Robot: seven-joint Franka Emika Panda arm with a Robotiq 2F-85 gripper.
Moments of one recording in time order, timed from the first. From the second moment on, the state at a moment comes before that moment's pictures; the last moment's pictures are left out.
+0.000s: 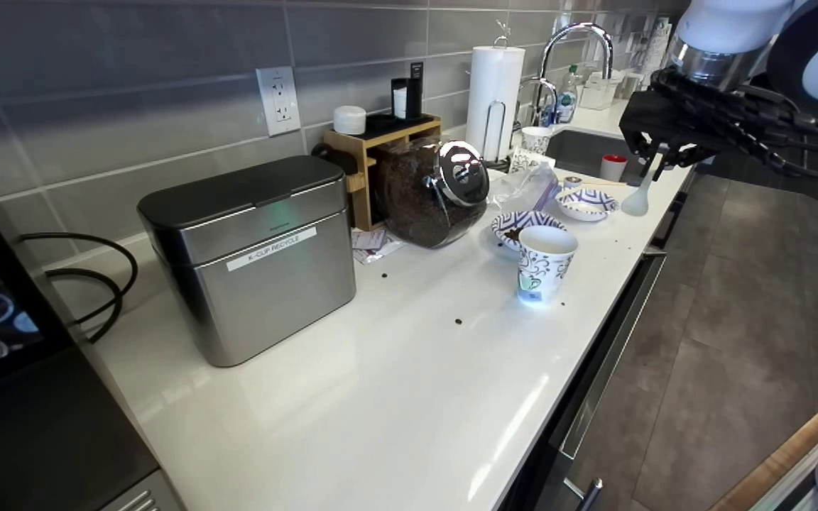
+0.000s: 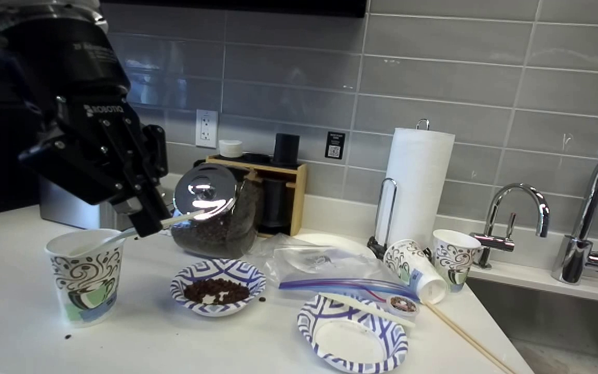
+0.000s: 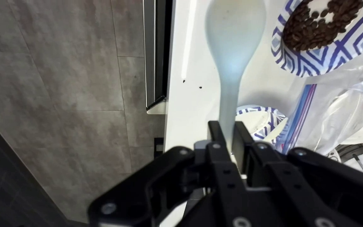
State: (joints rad) arm 0.02 -0.61 0.12 -2.77 -0.54 2.37 1.56
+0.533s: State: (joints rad) arm -0.06 -0.53 0.09 -2.76 -0.46 2.45 1.49
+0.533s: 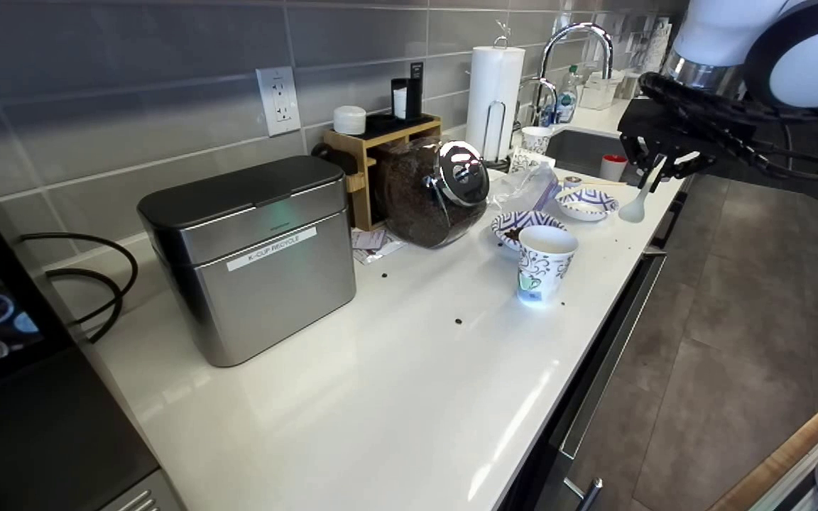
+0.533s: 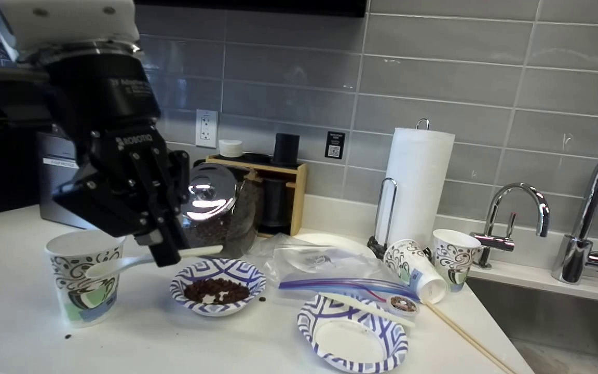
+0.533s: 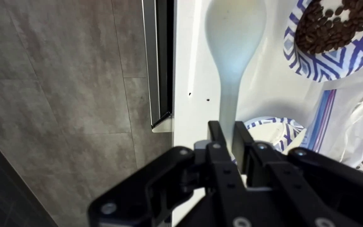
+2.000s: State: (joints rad) arm -0.12 -0.08 0.02 -2.65 -0.18 2.70 1.17
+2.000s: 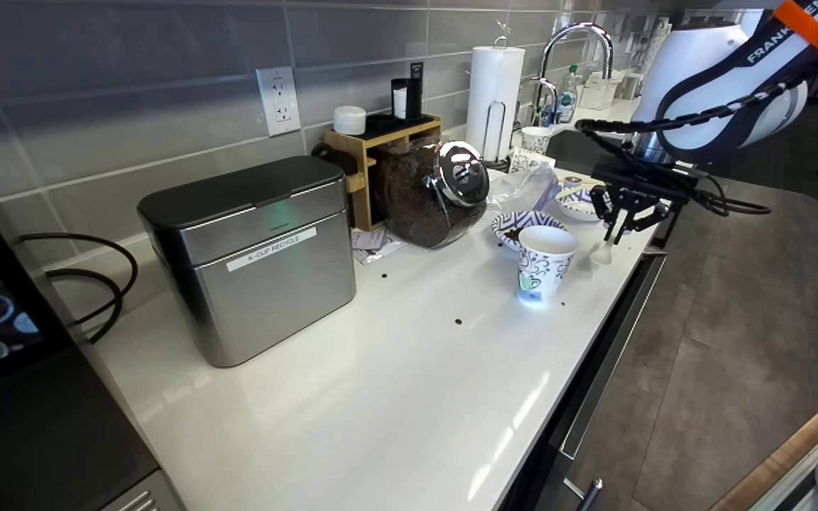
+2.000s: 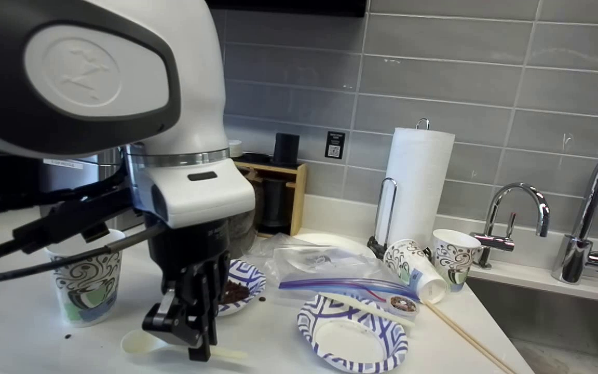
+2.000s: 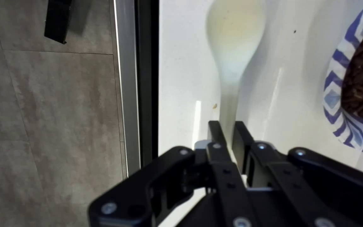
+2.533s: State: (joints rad) arm -0.12 0.00 -0.01 -2.62 -0.19 2.73 1.17
